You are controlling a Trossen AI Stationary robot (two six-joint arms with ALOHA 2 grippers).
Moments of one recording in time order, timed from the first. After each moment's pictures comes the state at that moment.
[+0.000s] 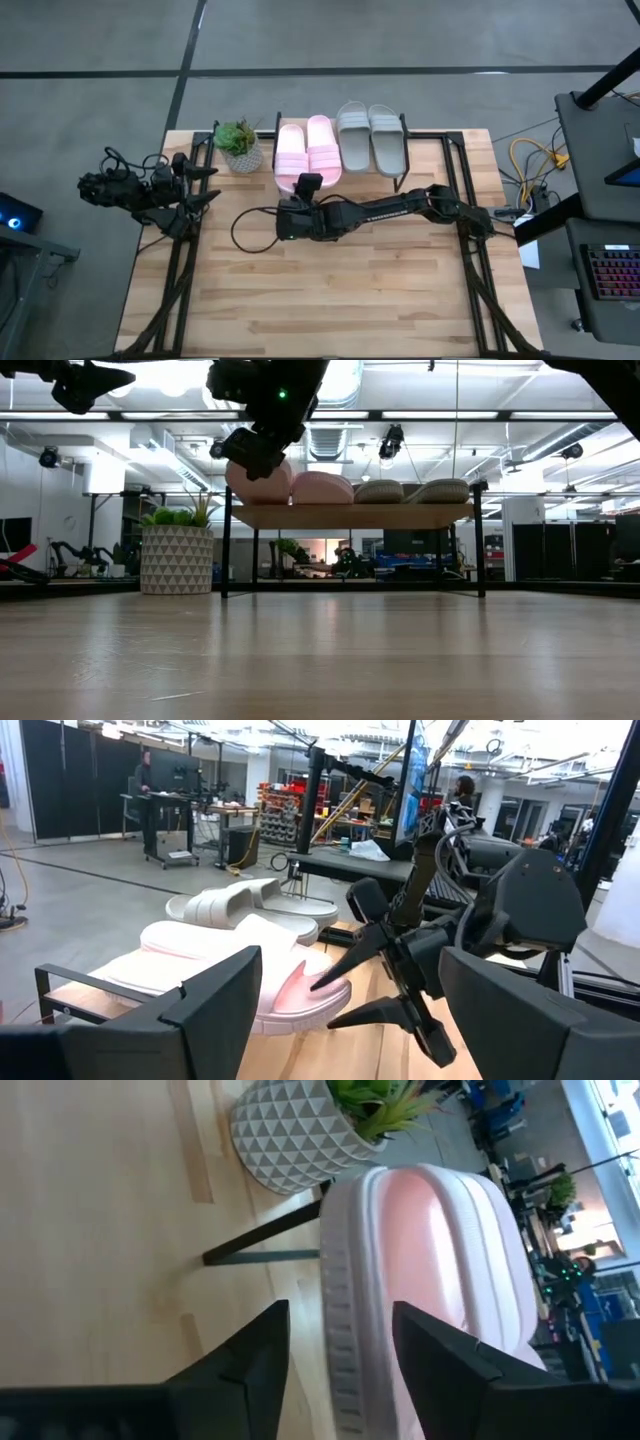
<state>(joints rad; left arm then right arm) -0.37 0.13 0.56 -0.41 -0.63 -0.10 0.14 2.27 2.05 -0.70 0.95 -0.17</state>
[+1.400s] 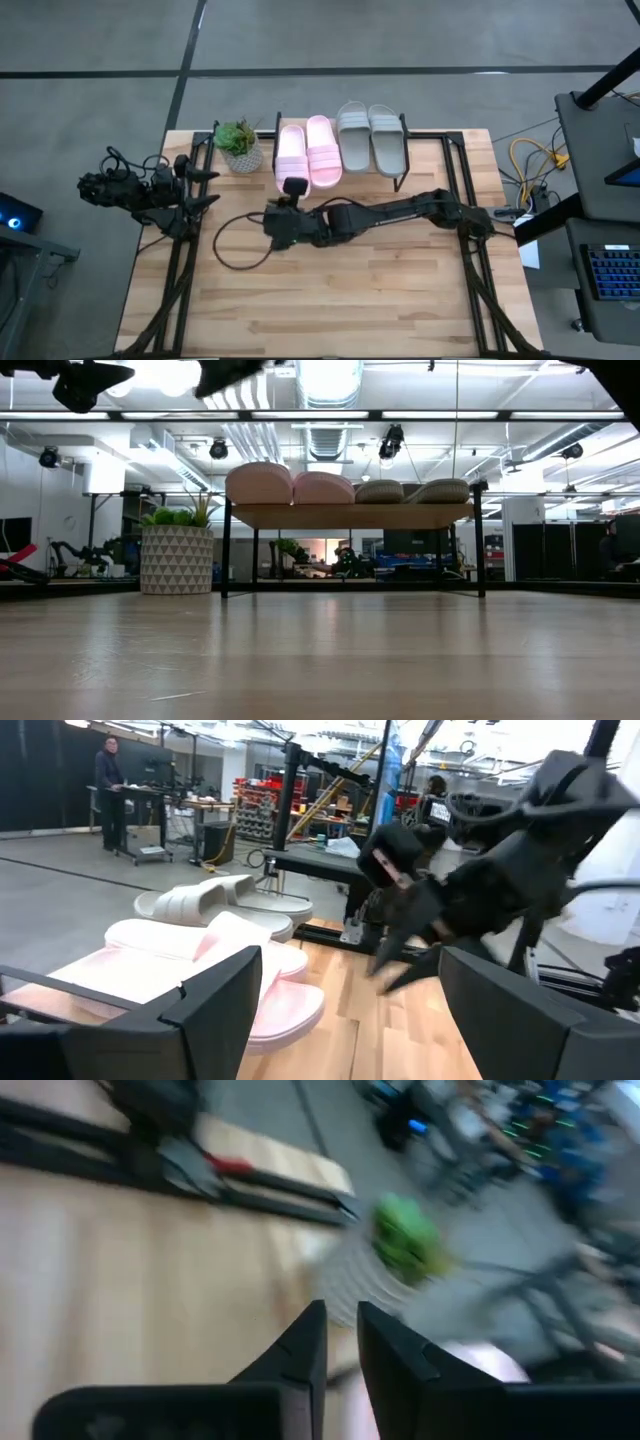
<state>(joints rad) -0.37 0.13 0.56 -0.41 -0.57 -0.13 0.20 2.27 2.24 -0.57 0.76 -0.23</state>
